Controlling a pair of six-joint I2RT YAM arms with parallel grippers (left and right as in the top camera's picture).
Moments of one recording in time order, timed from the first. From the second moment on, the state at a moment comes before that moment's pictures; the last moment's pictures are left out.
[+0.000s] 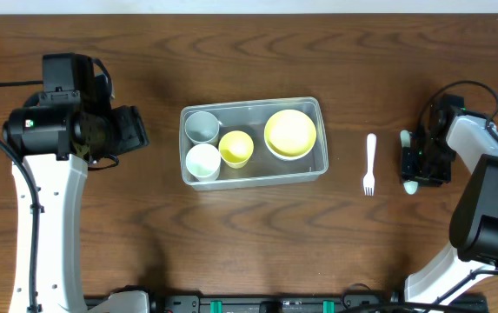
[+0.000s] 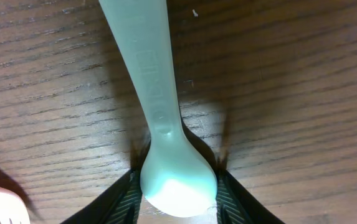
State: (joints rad) left arm 0.07 1.39 1.50 -1.29 0.08 -0.25; right arm -0.25 1.92 1.16 -0.92 0.02 -0.01
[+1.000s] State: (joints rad) left arm 0.07 1.39 1.50 -1.29 0.08 -0.25; right arm -0.24 1.95 1.34 -1.12 -0.01 -0.01
